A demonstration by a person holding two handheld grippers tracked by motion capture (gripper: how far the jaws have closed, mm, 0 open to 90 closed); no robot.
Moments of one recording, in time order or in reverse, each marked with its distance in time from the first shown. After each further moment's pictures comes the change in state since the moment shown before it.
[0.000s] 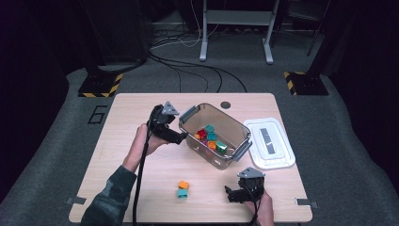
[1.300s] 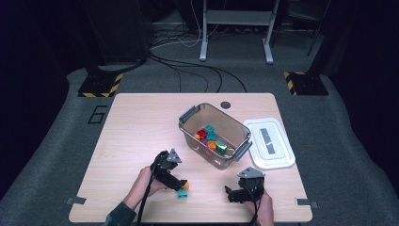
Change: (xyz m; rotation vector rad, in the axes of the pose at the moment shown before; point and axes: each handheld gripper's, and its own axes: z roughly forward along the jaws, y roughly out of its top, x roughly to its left) left arm -0.067 -0.110 0.045 0.193 -0.161 0.013; right arm 0.000 0.000 0.000 0.000 -0.002 0.000
